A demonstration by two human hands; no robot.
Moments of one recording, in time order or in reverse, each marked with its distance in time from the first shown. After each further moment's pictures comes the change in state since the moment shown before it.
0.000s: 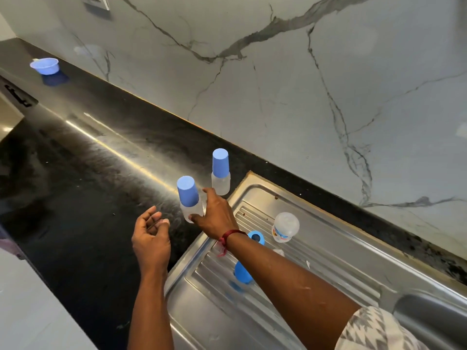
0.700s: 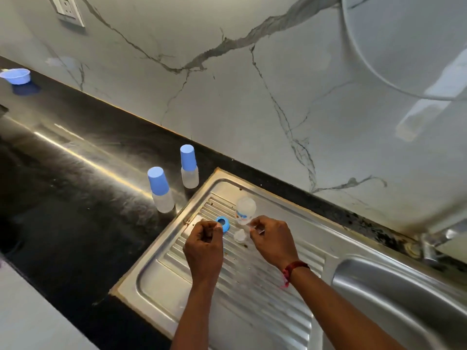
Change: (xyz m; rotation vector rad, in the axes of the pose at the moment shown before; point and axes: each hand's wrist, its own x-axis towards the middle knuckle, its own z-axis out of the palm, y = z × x) left_hand -0.171 0.009 0.071 0.056 -0.185 0.113; right_hand -0.168 0.085 -0.128 -0.212 0.261 0.168
